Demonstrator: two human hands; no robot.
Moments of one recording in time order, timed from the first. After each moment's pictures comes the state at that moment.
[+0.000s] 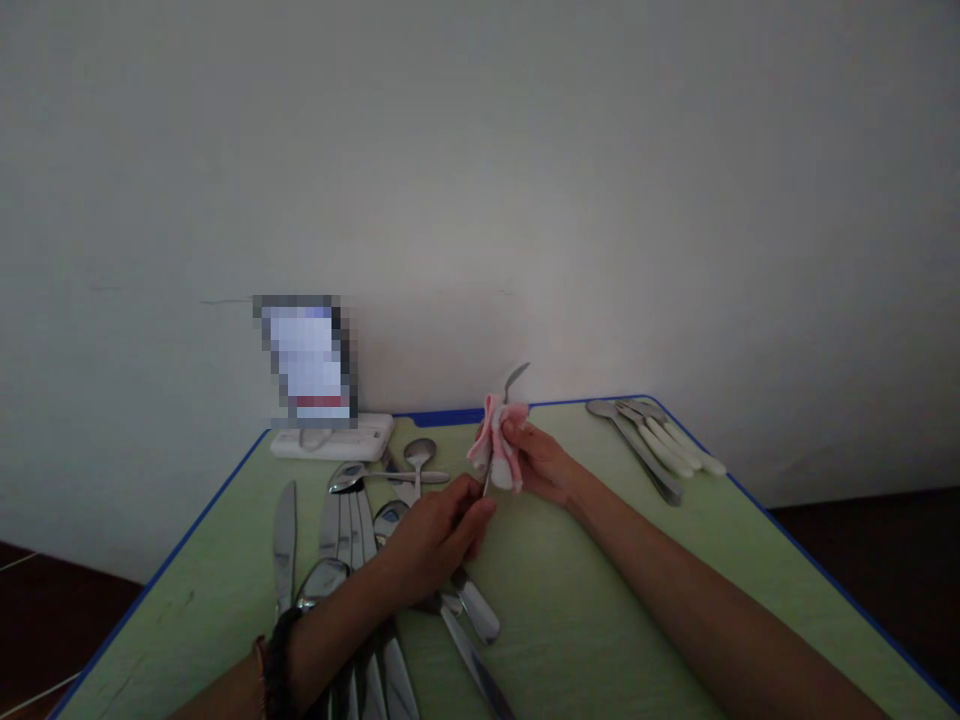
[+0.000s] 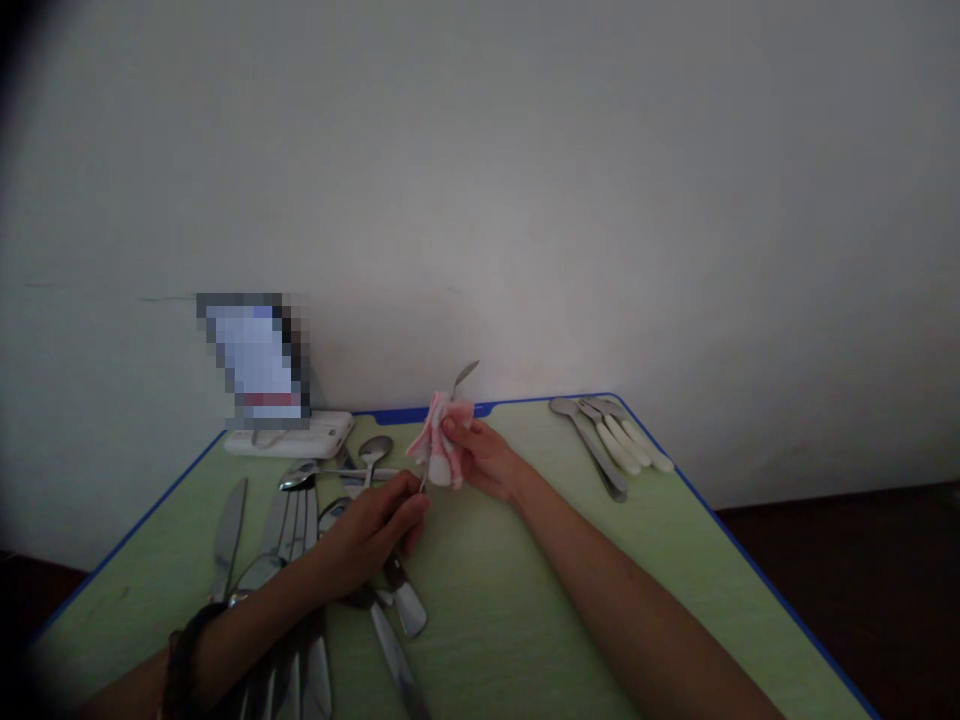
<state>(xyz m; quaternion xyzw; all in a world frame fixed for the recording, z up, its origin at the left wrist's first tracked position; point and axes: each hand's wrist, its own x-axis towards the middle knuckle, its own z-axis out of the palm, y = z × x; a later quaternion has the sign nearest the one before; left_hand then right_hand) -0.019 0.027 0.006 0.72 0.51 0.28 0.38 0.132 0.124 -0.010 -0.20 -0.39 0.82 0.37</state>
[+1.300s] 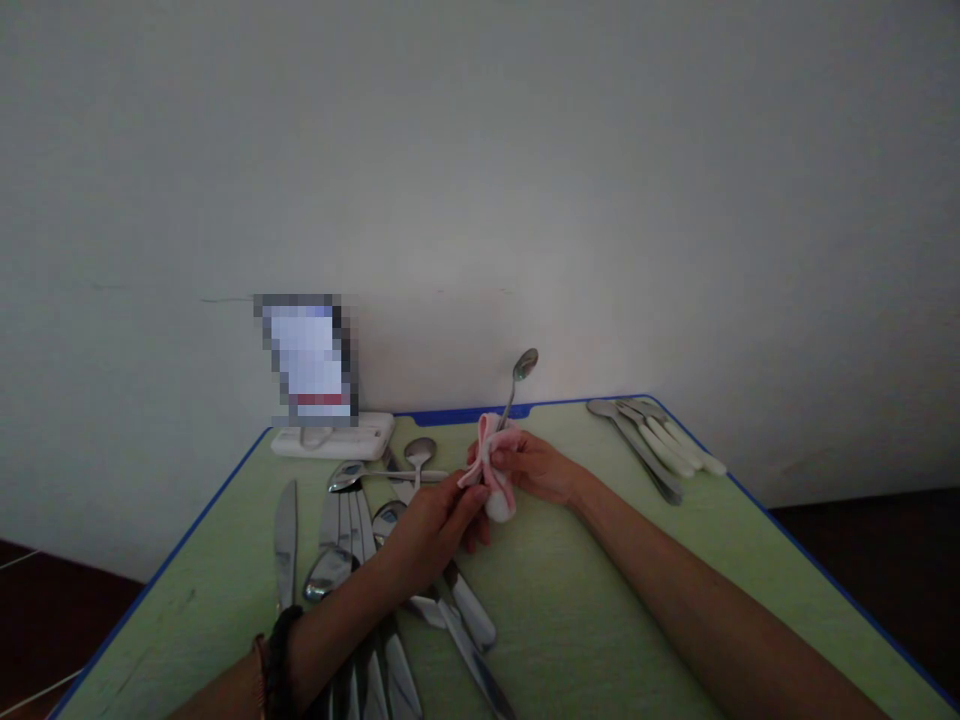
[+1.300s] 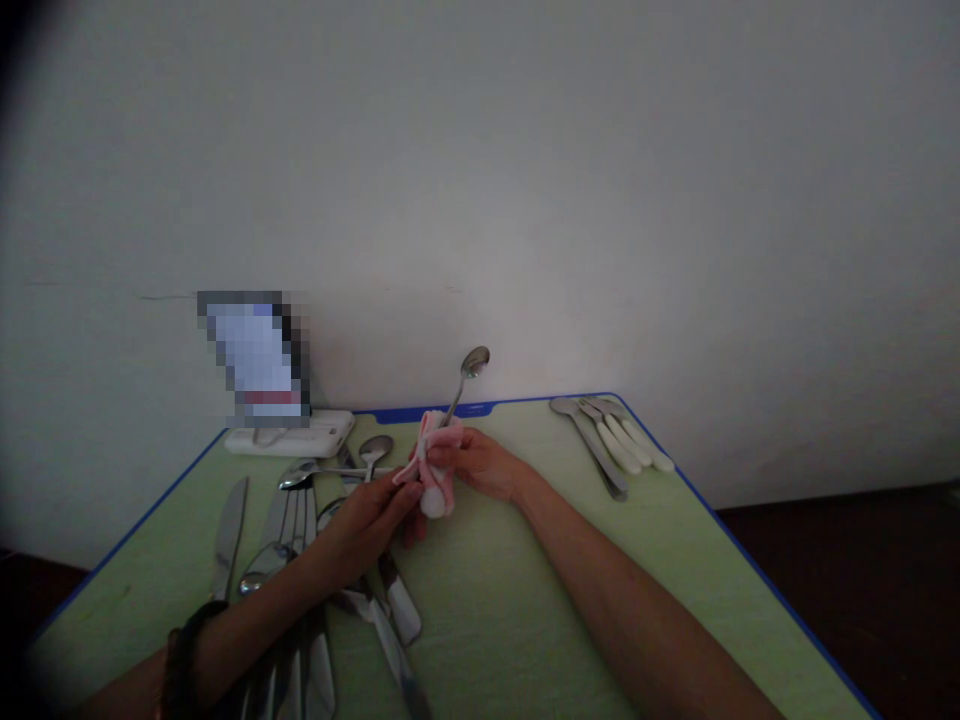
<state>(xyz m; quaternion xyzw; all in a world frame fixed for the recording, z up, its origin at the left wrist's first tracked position) -0.017 0.030 0.005 0.68 0.51 0.33 0.41 0.136 0.121 -0.009 -0.16 -0.52 0.80 0.27</state>
